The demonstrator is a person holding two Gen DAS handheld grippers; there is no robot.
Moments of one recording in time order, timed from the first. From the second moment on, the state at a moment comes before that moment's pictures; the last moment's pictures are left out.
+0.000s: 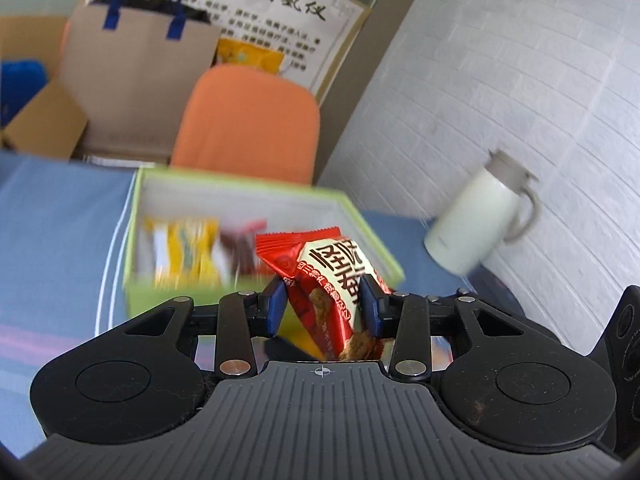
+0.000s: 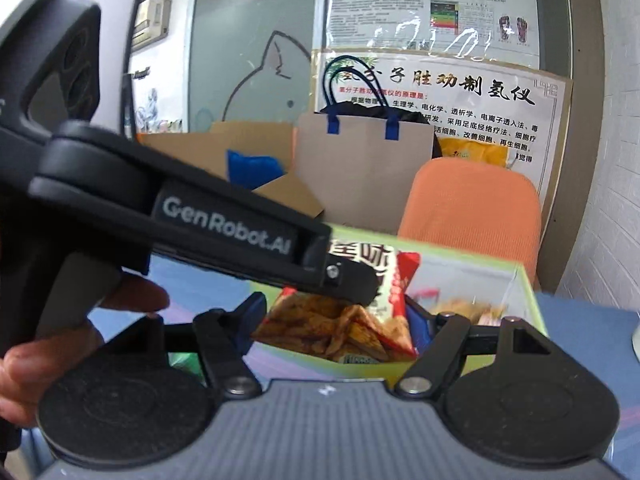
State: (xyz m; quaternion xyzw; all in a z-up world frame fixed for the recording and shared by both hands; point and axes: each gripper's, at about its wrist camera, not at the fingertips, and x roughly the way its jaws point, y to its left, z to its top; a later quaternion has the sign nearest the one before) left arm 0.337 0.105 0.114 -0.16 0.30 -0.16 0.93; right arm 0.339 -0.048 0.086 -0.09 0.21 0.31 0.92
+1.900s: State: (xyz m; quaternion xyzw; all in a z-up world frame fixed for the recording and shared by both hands) left arm 0.226 0.058 -0.007 -0.11 0.43 -0.28 0.85; right arm 0.181 -0.112 -0.014 0.00 0.34 0.31 0.89
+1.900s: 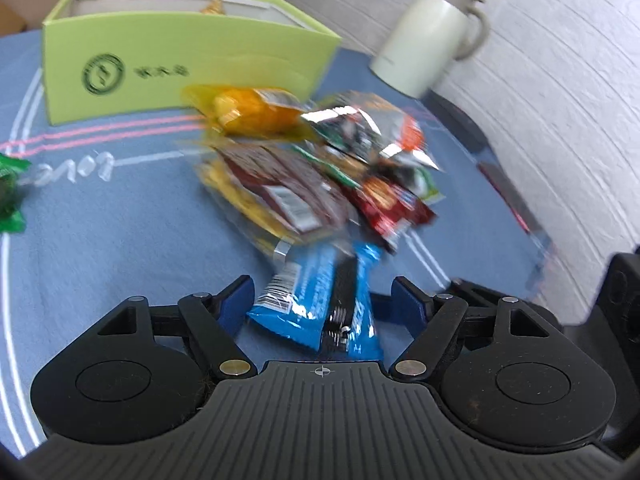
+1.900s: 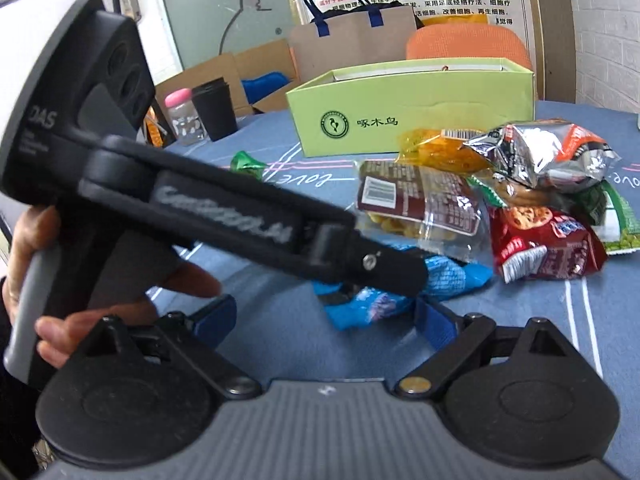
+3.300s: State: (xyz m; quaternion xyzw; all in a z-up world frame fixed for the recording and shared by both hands) left arm 0.275 0.101 0.026 -0.19 0.39 -0.17 0.88; right arm 0.261 -0.068 0.022 -0.13 0.27 0.28 0.91
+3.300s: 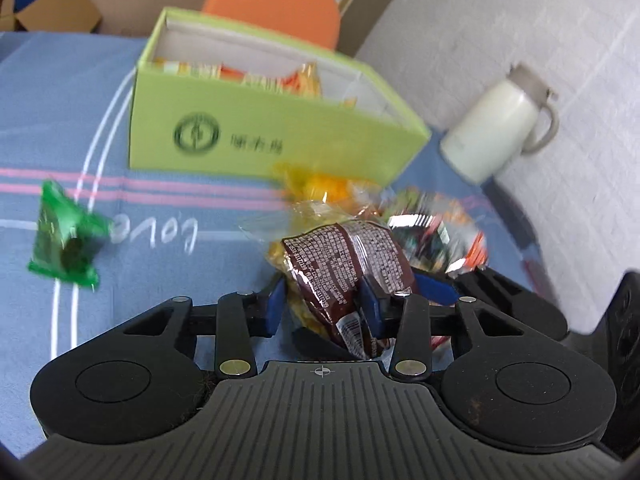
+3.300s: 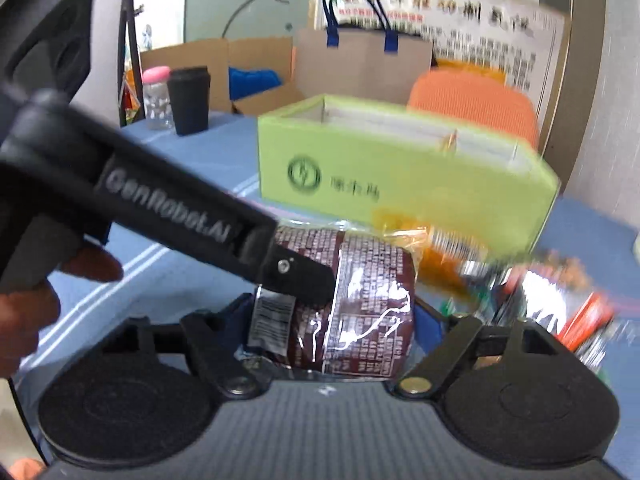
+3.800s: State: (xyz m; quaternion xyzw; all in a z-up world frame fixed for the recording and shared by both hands) left arm 0.470 0.060 0.103 -0.13 0.35 -0.16 0.91; right arm 0.462 -0.084 0.074 -0.12 0.27 0.24 0.92
